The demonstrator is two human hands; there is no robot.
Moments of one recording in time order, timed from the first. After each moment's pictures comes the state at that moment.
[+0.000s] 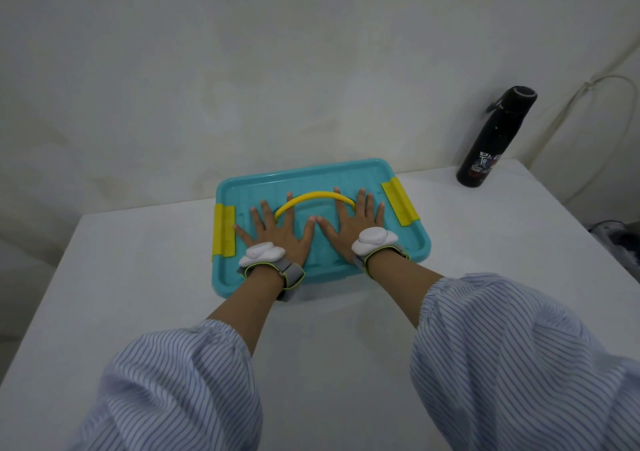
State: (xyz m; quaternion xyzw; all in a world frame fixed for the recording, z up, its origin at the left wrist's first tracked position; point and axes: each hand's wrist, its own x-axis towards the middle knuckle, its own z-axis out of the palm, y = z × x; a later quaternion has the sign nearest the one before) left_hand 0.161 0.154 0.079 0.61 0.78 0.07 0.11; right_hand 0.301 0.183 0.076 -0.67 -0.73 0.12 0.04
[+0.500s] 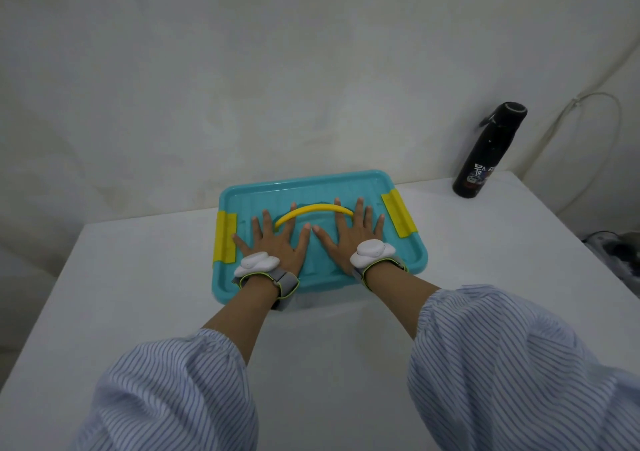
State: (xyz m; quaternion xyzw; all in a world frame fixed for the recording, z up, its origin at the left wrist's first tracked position) left_hand 0.150 0.147 0.086 0.62 0.77 0.08 0.11; right_hand 0.295 0.172 0.085 -0.67 -0.73 0.12 0.05
